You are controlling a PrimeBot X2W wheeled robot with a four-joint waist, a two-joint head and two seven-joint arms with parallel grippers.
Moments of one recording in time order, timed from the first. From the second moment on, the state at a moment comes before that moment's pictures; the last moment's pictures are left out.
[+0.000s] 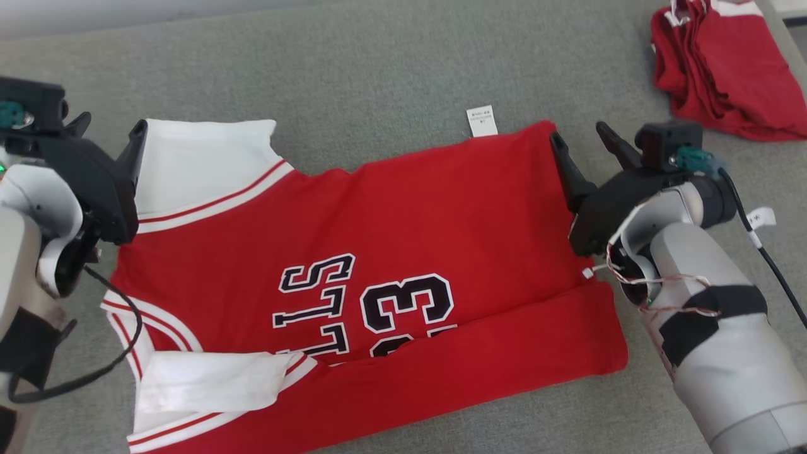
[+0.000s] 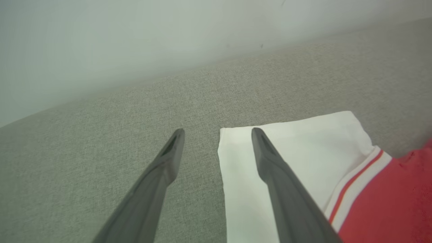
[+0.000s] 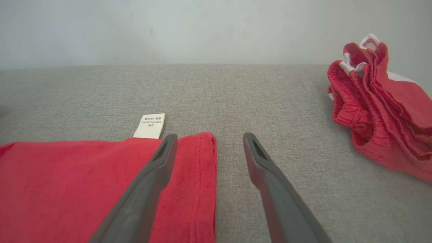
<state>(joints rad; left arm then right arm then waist) -0.91 0.50 -0.39 0.63 -0.56 -0.13 0.26 -0.85 -0.19 0.32 0.83 0.37 0.13 -0.05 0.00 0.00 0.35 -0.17</state>
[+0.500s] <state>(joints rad) -1.06 0.54 -0.57 0.74 -0.67 -0.13 0.36 -1.01 -0.13 0.42 1.00 0.44 0.13 -0.01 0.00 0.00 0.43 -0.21</state>
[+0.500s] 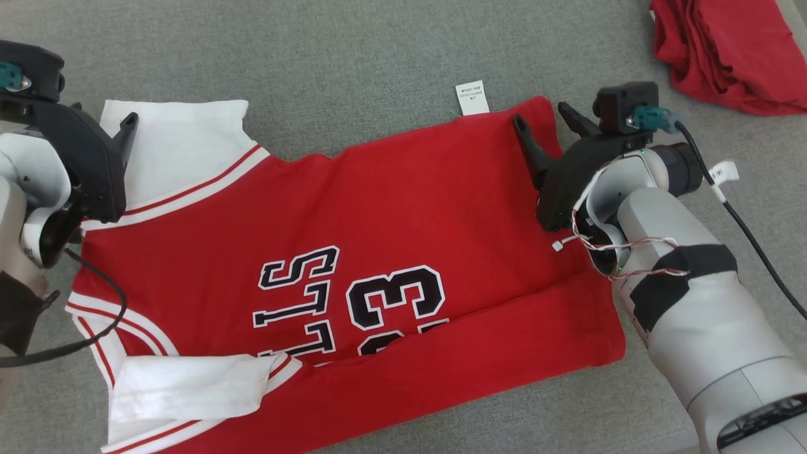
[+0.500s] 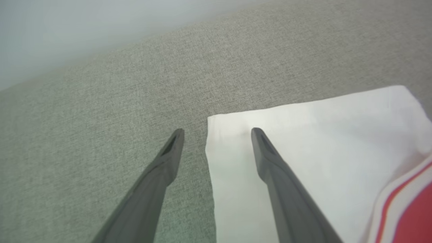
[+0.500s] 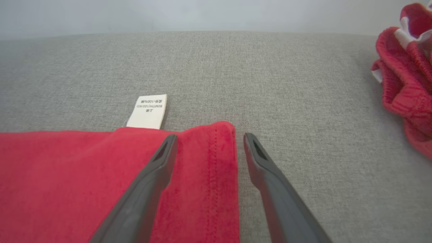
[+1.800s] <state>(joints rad) -1.07 0.49 -0.71 0.77 -0.81 -0.13 0.02 -1.04 -0.16 0.54 1.17 0.54 0.13 -0.22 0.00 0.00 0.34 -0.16</state>
